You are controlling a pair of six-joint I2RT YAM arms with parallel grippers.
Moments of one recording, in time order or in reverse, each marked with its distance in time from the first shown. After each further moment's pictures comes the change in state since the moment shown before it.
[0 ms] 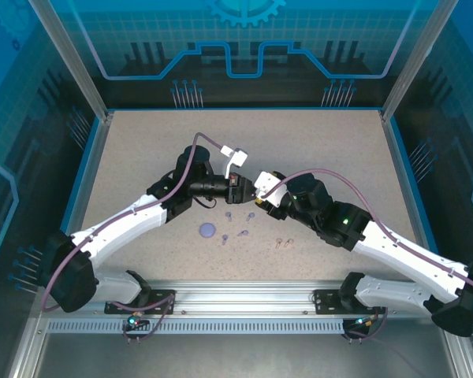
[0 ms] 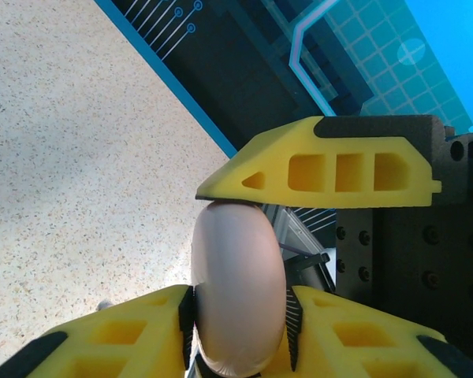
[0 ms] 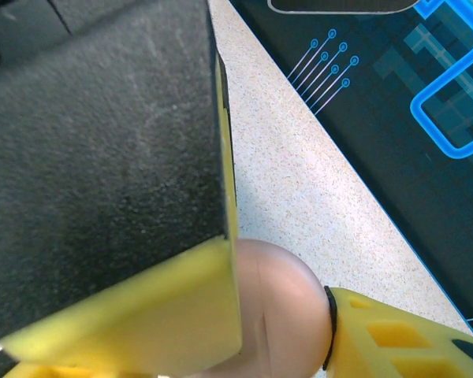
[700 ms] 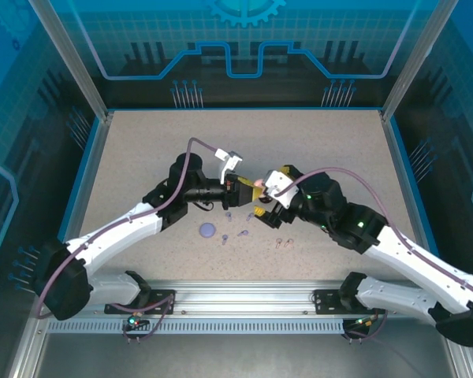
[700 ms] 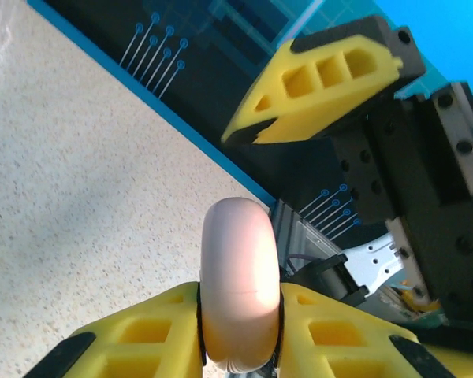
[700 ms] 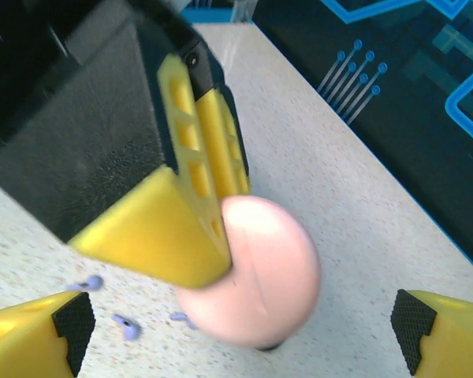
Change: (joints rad) left arm -0.002 -0.079 -0.122 0.169 -0.039 0.108; right arm -0.058 -0.105 0.009 -0.071 -0.185 0.102
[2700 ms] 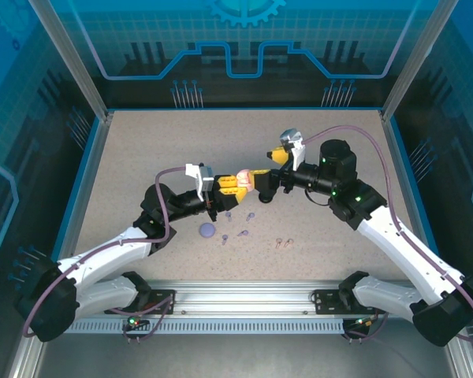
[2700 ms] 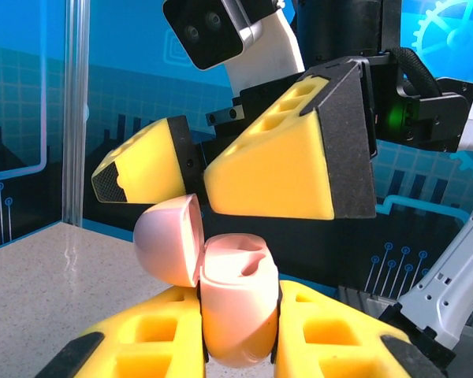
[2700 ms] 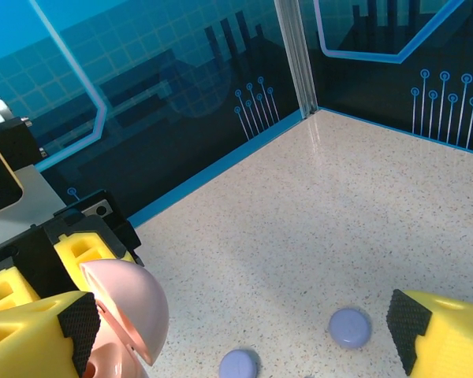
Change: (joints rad) left arm -0.001 -0.163 -0.301 0.596 -0.119 0.203; right arm -0.298 0.151 0.064 0.291 -0.533 0.520
